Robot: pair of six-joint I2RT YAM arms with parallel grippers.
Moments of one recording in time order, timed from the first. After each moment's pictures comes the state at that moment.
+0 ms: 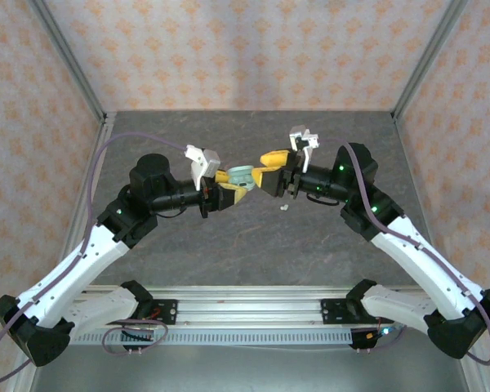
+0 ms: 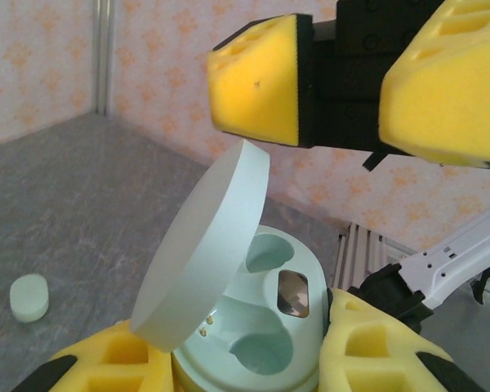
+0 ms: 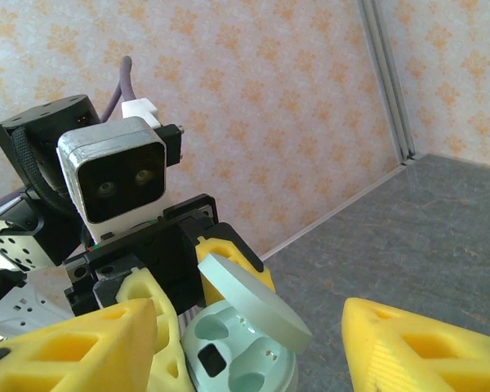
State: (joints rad) left arm -0.57 0.99 1.04 -0.26 0.59 -0.18; right arm 0.64 1.03 1.12 -0.13 -0.59 0.39
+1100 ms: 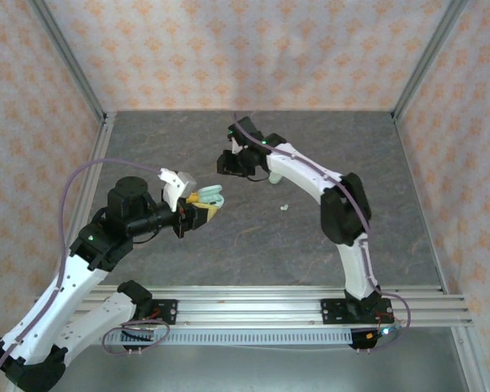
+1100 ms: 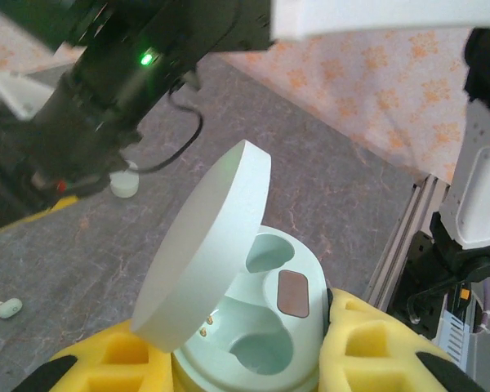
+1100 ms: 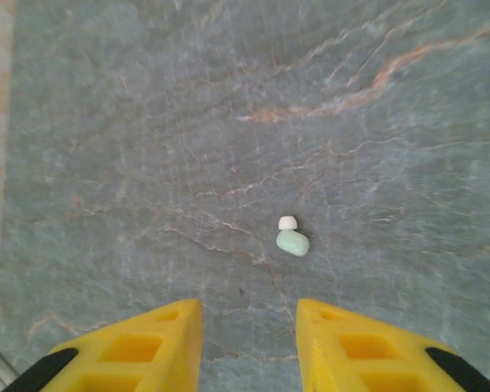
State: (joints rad) left arm -0.48 0.75 0.93 -0.58 0.46 -0.09; right arm 0.69 2.15 1.91 -0.73 -0.28 0.60
